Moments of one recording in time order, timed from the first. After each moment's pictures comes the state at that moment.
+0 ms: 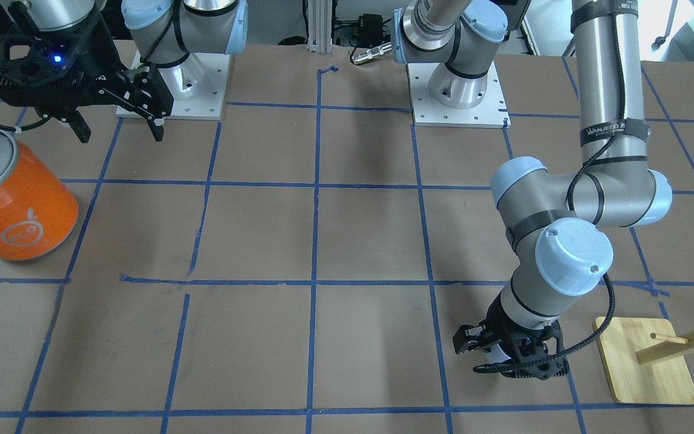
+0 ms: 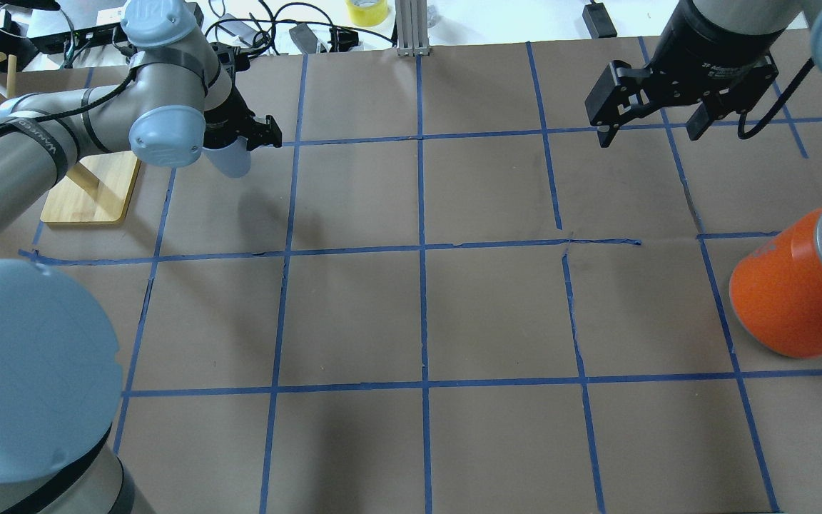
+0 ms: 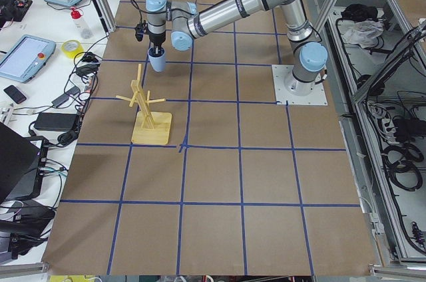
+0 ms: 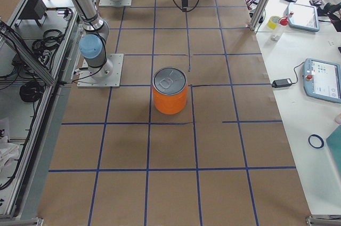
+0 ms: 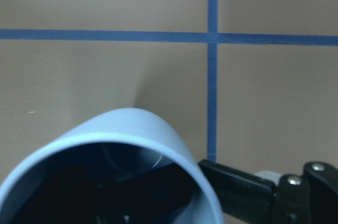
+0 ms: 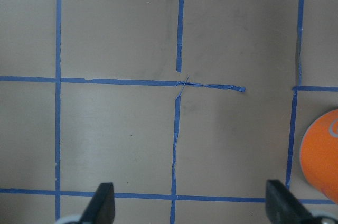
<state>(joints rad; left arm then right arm) -1.49 -2.13 -1.52 -0.93 1.56 0.04 1.55 -1.62 1.54 -1.57 -1.55 -0.06</state>
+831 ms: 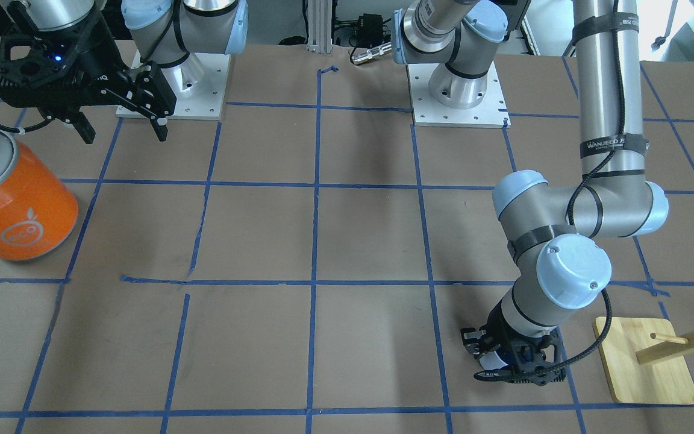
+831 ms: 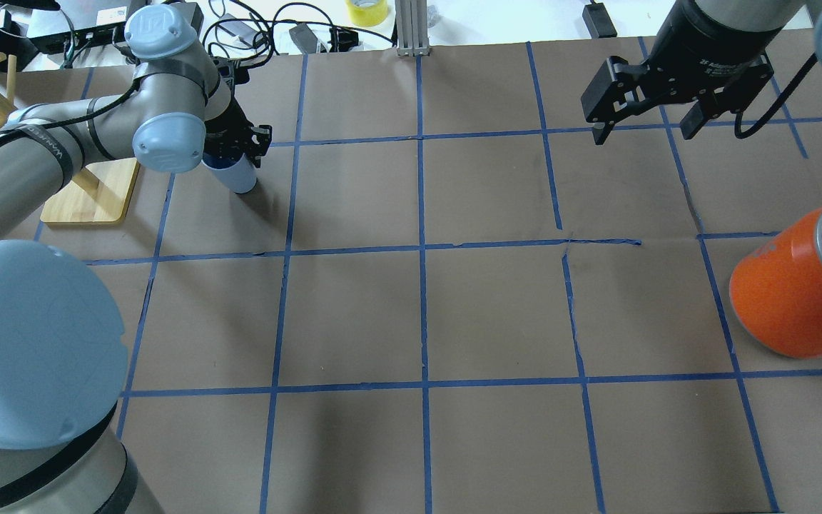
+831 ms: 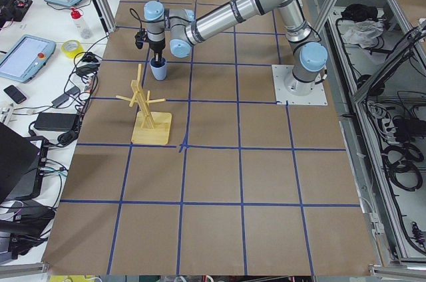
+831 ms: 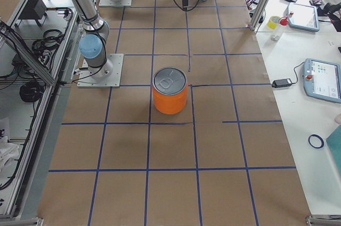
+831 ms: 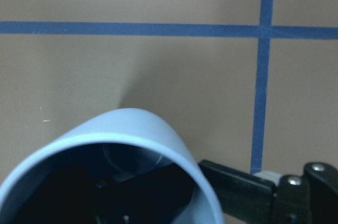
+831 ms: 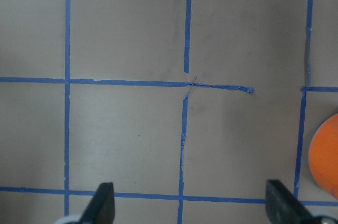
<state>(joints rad) -1.48 -2.15 -1.52 -0.93 1.56 0.05 1.55 -1.62 1.54 -1.57 -1.53 -0.06</state>
